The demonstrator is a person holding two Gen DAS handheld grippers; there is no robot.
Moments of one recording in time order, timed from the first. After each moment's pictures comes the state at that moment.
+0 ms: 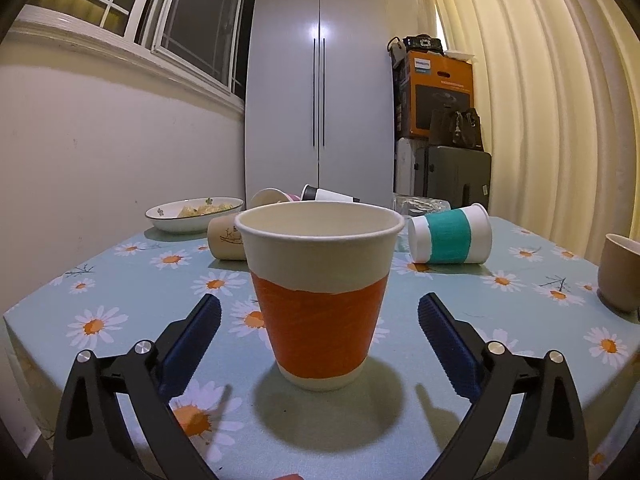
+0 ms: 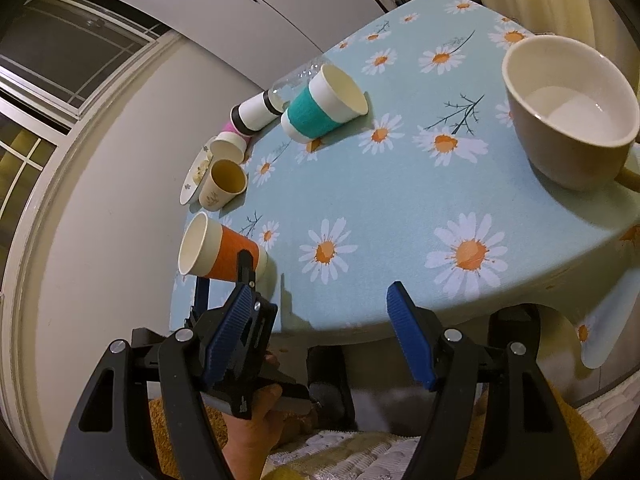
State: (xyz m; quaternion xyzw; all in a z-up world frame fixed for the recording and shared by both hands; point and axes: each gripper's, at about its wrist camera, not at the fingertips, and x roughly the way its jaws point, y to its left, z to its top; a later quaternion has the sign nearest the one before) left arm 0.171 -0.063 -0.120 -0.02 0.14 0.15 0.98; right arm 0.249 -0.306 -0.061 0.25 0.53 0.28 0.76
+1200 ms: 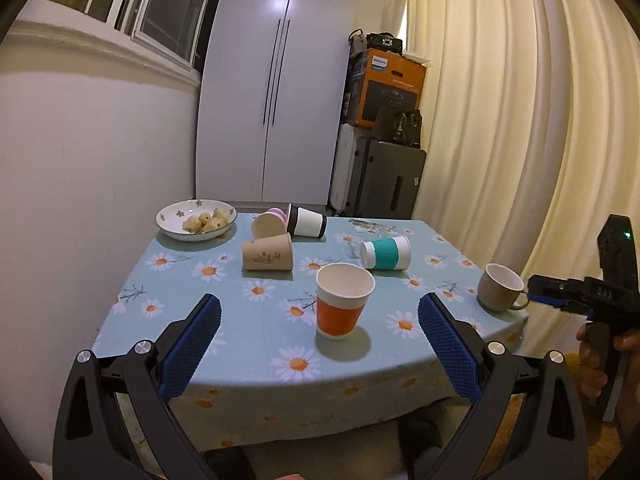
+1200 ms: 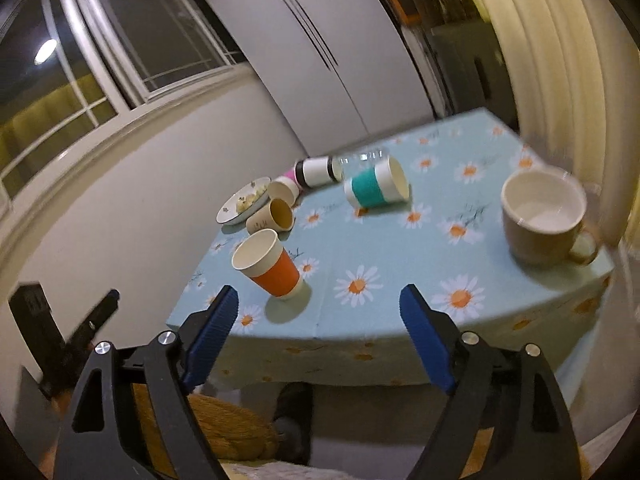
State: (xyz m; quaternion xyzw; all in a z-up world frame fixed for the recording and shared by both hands) left arm 0.017 0.015 0.037 -0.07 0.21 0.01 0.97; right arm 0.146 -0.314 0.020 0.13 0.33 0.32 0.88
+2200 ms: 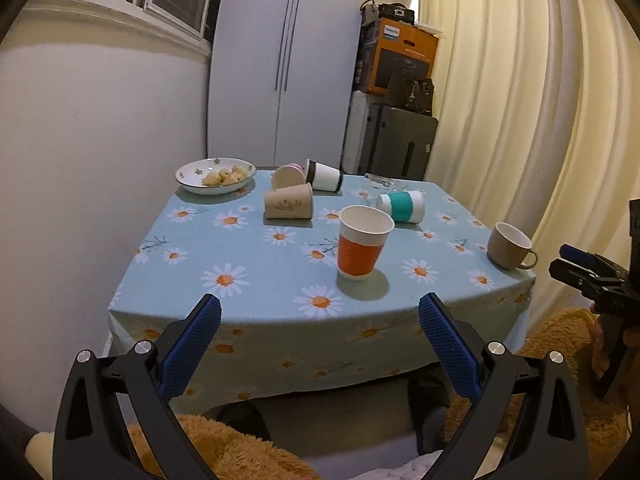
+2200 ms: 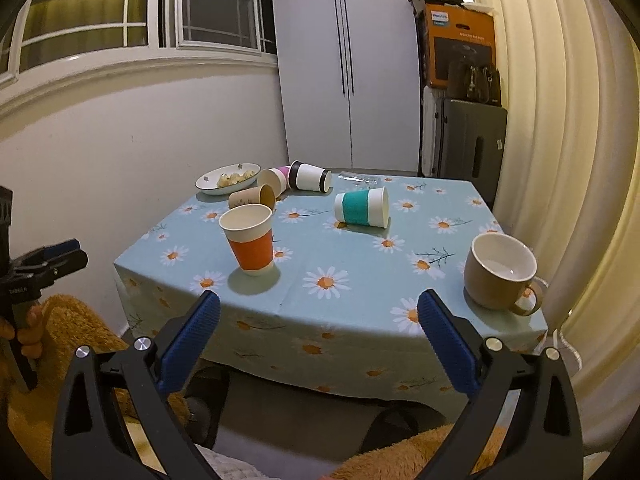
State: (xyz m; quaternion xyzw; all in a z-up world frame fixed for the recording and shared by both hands) left arm -0.013 0.022 0.012 -0.07 0.27 0.03 0.96; right arm 0.090 -0.287 0.012 -0.03 0.27 0.28 0.92
